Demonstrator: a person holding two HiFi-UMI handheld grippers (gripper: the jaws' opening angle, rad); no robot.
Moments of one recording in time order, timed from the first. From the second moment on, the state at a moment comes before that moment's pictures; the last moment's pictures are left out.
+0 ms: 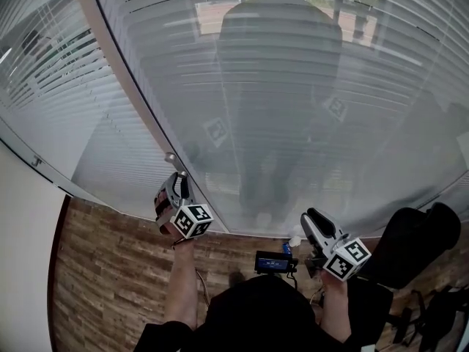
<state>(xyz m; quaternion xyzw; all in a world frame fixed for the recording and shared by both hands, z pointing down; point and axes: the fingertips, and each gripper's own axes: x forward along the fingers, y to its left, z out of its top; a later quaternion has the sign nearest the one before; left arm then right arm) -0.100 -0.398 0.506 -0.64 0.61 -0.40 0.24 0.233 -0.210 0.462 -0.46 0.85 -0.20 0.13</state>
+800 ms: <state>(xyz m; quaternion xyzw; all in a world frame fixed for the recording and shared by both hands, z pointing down) -0.113 -0.378 0.486 -0.62 0.58 -0.47 0.26 0.245 -0.187 0.444 -0.44 0.86 -0.21 0.14</state>
